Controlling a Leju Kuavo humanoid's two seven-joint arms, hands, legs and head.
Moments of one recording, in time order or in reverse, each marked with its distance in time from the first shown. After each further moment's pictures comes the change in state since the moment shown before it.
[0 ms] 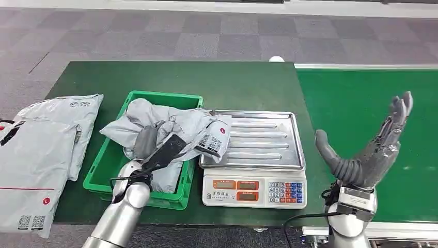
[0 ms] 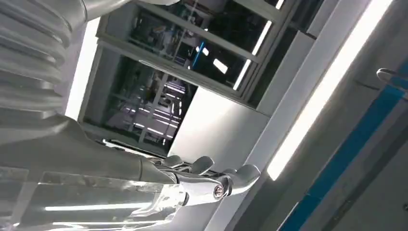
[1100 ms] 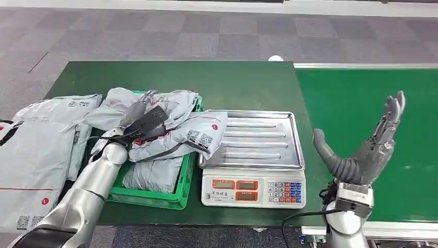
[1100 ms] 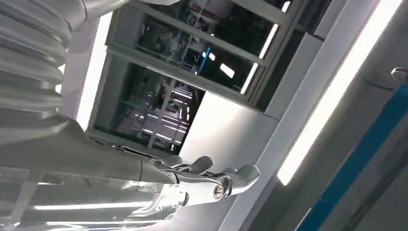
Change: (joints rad) left arm -0.304 0.118 0.064 0.318 0.203 -0.252 -0.265; right arm -0.008 0.008 -0.003 0.032 -0.031 0.010 0.001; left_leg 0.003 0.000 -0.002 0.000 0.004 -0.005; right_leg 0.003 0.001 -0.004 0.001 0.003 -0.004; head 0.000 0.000
